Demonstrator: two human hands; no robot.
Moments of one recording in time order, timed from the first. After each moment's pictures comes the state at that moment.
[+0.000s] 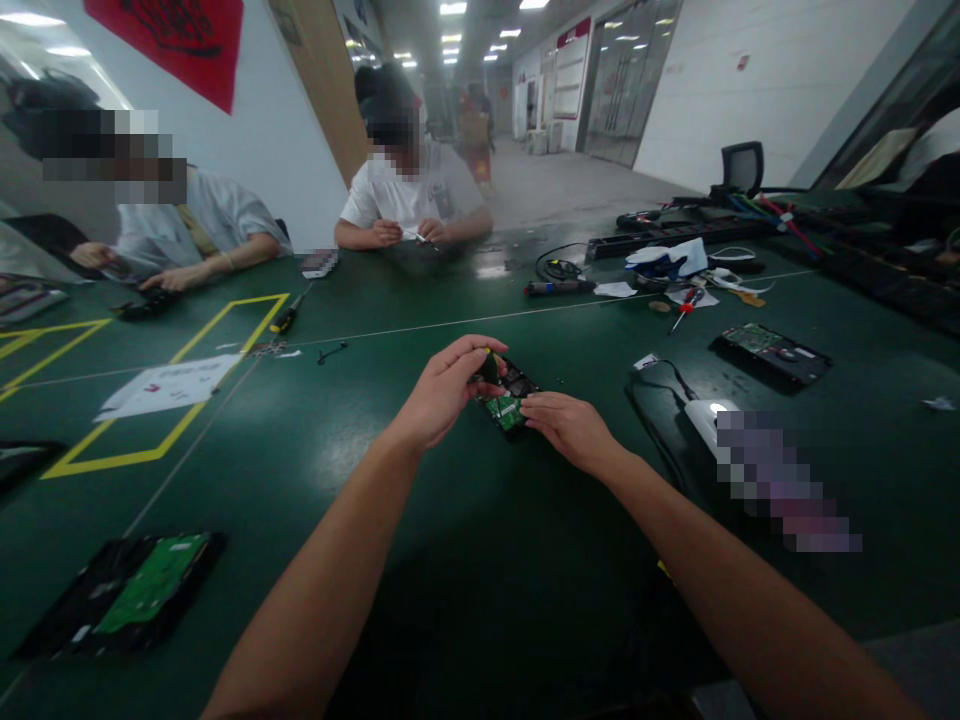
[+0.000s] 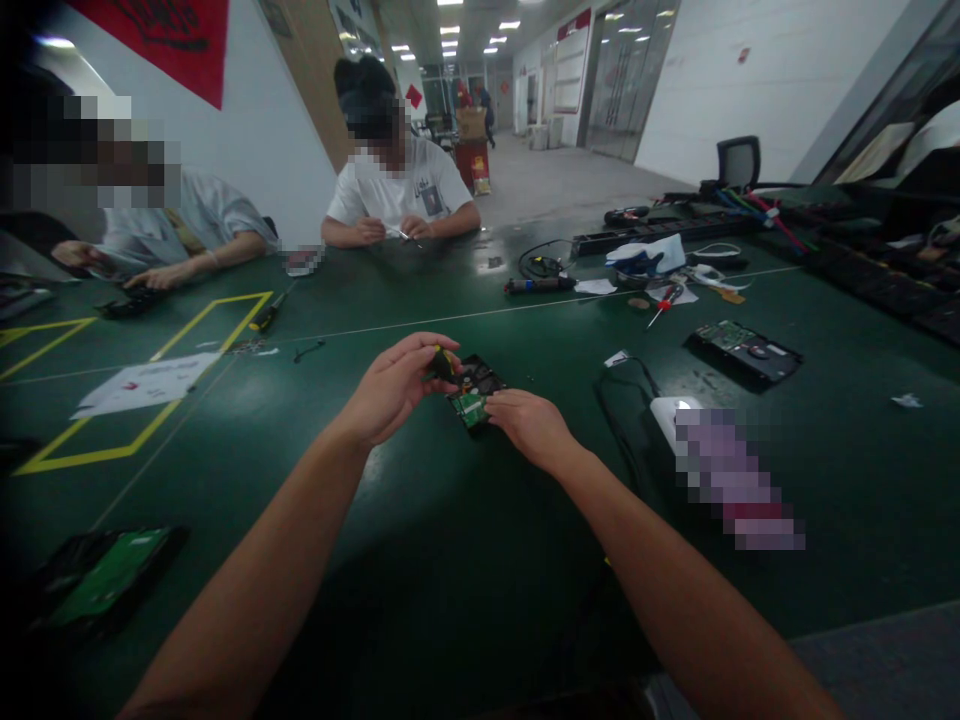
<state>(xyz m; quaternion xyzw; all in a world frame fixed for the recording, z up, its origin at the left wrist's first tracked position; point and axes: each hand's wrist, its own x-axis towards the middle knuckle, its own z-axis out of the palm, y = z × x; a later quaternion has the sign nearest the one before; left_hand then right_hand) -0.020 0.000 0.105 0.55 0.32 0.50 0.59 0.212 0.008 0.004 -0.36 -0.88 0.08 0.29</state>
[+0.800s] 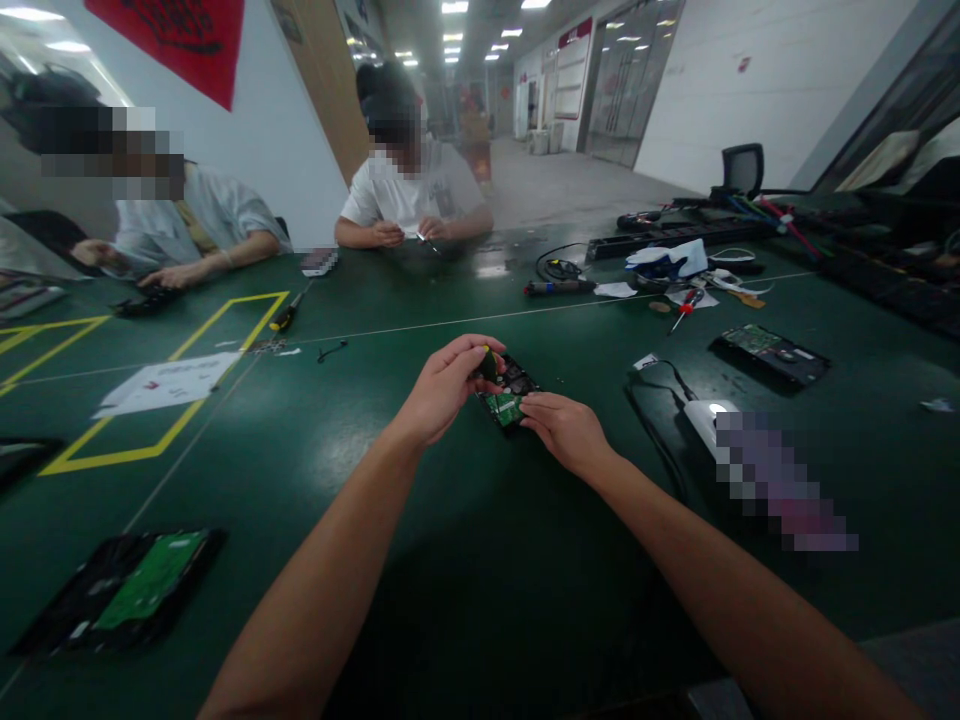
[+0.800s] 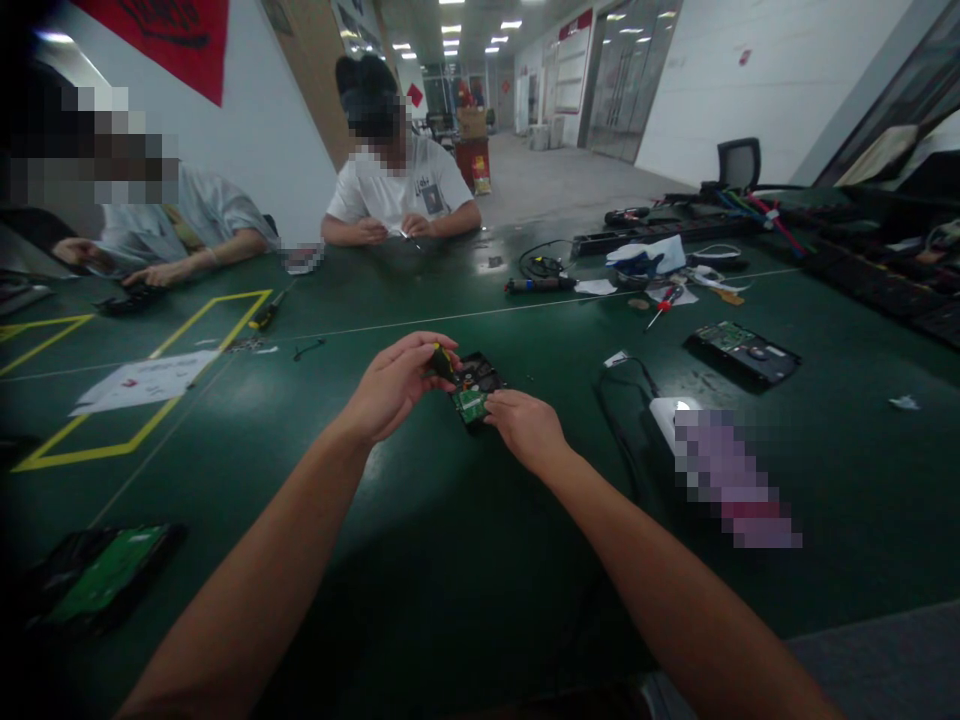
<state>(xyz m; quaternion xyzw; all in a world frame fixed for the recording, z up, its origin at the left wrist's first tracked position) -0.019 0.002 0.104 0.55 0.31 0.51 0.58 0.198 -0.004 0.010 -0.43 -0.86 0.04 0.28</state>
